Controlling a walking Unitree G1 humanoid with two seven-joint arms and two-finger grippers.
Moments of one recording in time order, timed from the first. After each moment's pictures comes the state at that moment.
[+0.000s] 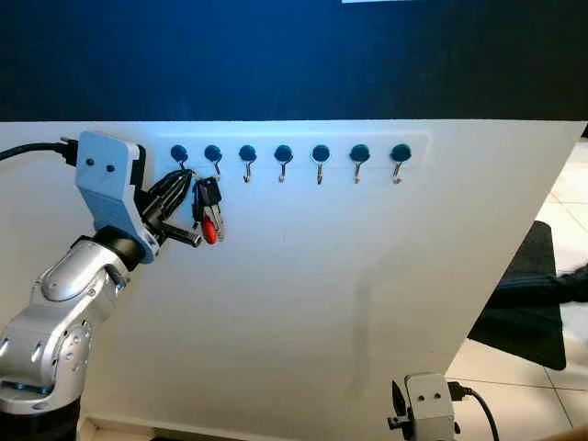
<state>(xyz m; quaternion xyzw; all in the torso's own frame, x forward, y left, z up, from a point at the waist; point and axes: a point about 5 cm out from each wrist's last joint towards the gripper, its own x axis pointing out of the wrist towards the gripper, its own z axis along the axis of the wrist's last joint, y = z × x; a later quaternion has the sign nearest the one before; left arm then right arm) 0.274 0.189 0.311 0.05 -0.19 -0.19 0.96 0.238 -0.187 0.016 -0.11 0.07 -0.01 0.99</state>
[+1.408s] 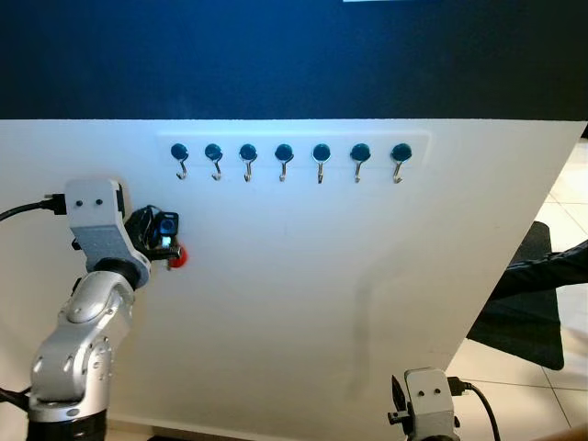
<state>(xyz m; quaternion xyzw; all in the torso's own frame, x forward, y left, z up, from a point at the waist) 0.301 0.211 0.259 -0.04 -0.12 0.03 0.99 0.243 -0.189 0.021 -0.12 0.06 -0.01 0.99</state>
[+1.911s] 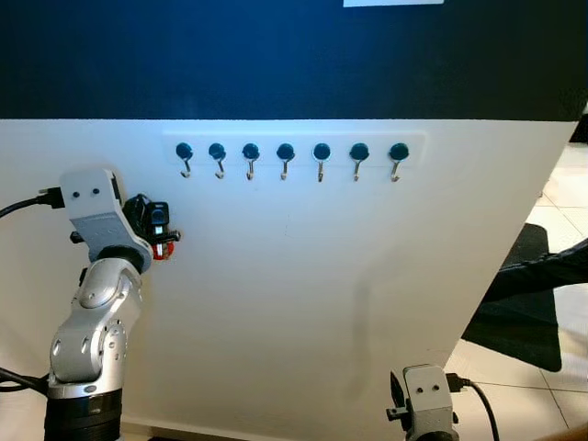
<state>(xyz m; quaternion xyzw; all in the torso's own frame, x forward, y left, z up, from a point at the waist) 0.312 0.212 0.265 -0.06 -0.15 0.06 0.99 0.246 -0.188 0.023 -0.12 0.05 0.00 0.99</state>
